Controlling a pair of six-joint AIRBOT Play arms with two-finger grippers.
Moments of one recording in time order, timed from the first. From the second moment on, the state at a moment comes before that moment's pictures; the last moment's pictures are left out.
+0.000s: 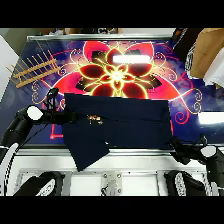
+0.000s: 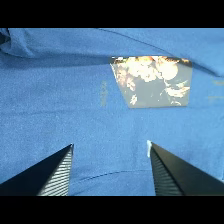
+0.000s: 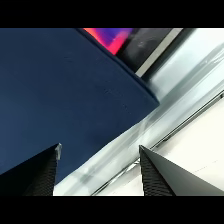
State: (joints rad) left arm -0.06 -1.03 0.74 1.15 -0.96 -1.44; right arm -0.50 -0.57 0.19 -1.15 1.08 1.94
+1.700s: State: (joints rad) left arm 0.19 -0.93 0.41 1.23 -1.11 -1.58; right arm -0.32 -0.62 0.19 -1.12 0.82 1.96
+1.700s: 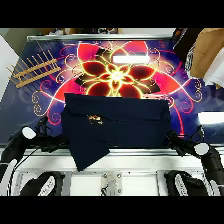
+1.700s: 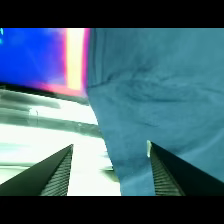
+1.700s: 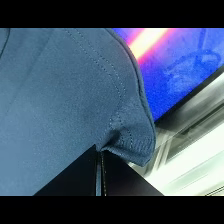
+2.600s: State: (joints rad) left arm -0.09 -1.05 0.49 1.18 -1.07 -1.62; right arm -0.32 -0.62 0.25 -1.13 0.86 1.96
